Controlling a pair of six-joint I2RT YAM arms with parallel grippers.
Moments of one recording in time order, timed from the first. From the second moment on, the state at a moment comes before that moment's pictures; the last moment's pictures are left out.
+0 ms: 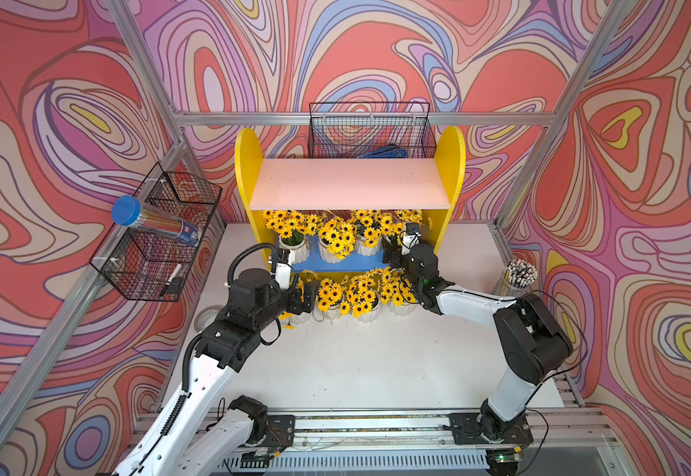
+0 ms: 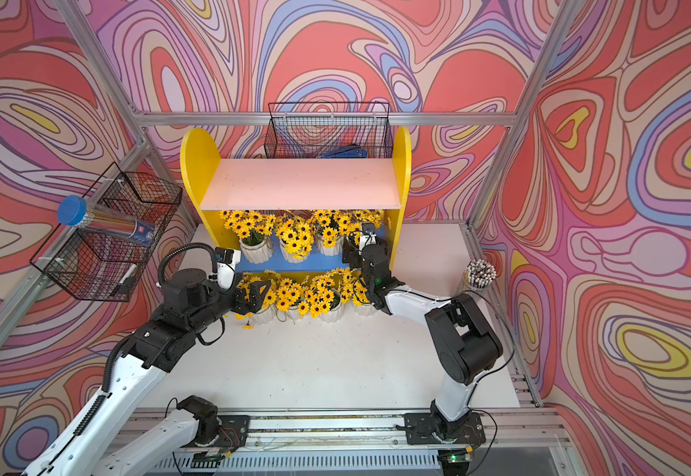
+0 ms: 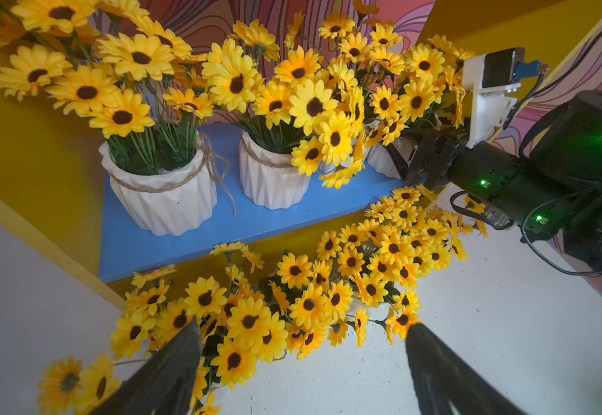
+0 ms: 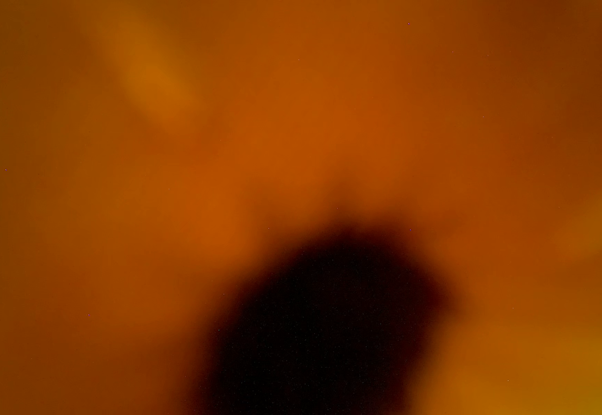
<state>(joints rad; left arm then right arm) -0.37 0.85 0.91 -0.47 0.09 -0.18 0.49 1.75 1.01 0.59 0.30 0.08</state>
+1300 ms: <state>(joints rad) -0.37 0.90 0.91 -0.45 0.28 -0.18 0.52 1.28 0.73 0.42 0.23 0.03</state>
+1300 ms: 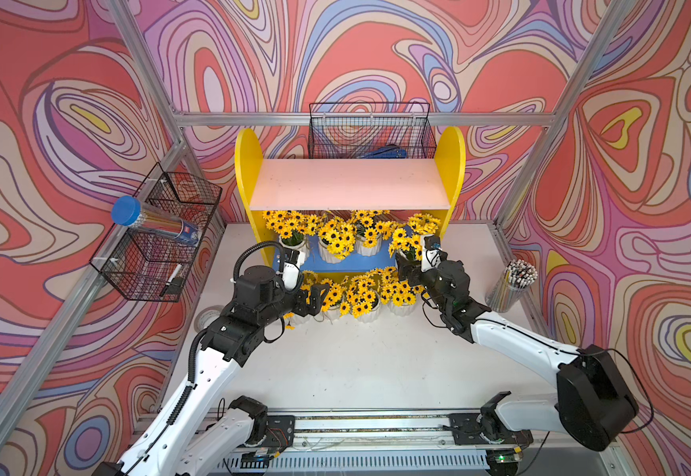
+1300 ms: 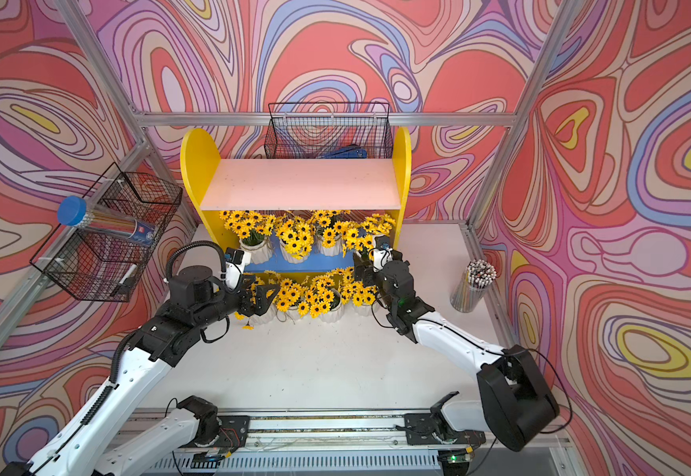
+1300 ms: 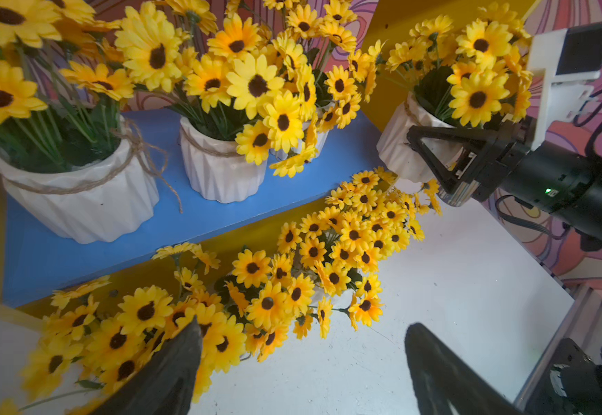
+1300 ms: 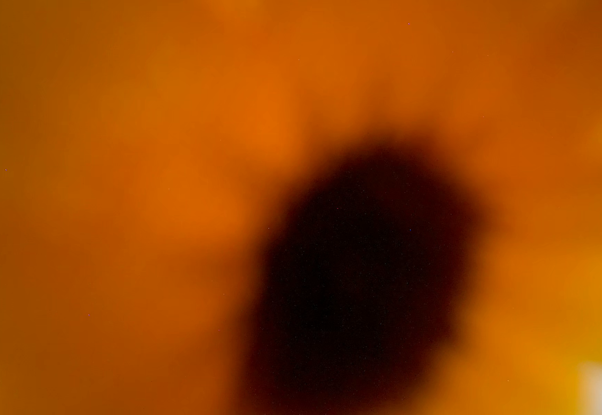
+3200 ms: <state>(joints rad) -0.27 0.56 0.90 -0.83 -0.09 -0.35 1.20 2.21 1.12 0.83 0.14 0.14</state>
